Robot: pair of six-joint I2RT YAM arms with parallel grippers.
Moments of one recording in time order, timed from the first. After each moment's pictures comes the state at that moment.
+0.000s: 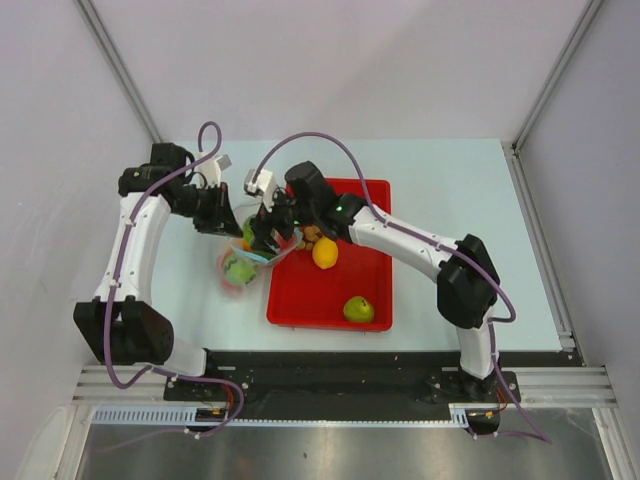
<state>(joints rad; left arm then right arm) 0.02 1.46 1.53 -1.27 0.61 0.08 0.90 1.96 1.74 -0.25 -0.47 -0.16</state>
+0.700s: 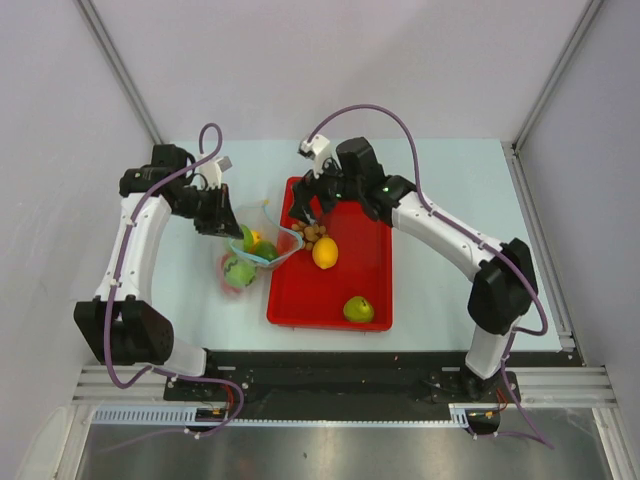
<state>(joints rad) 0.02 1.46 1.52 -1.26 0.62 0.08 0.73 1.78 1.63 -0.28 -0.37 -0.03</state>
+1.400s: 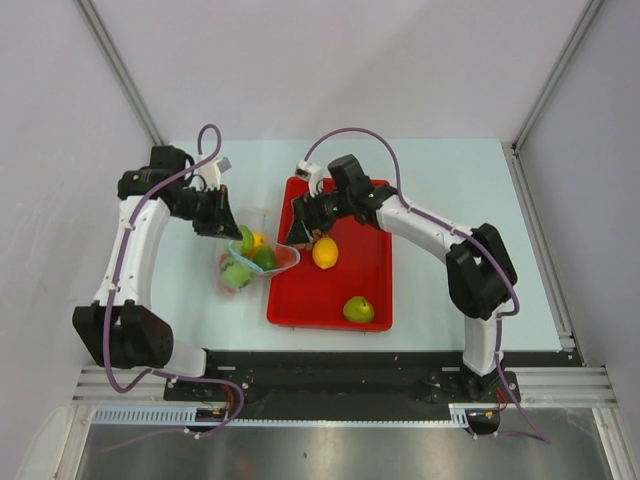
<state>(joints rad) 0.02 1.44 1.51 -1.27 0.60 0.08 0.69 1.94 1.59 -0.29 -0.67 0.17</state>
